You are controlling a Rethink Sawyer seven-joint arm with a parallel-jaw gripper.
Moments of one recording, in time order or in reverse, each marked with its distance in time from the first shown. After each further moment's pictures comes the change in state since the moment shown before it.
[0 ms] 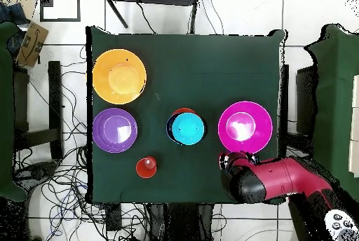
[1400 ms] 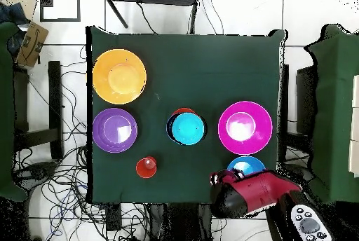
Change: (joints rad) arm 0.236 0.141 -0.343 -0.015 -0.119 -0.164 0.000
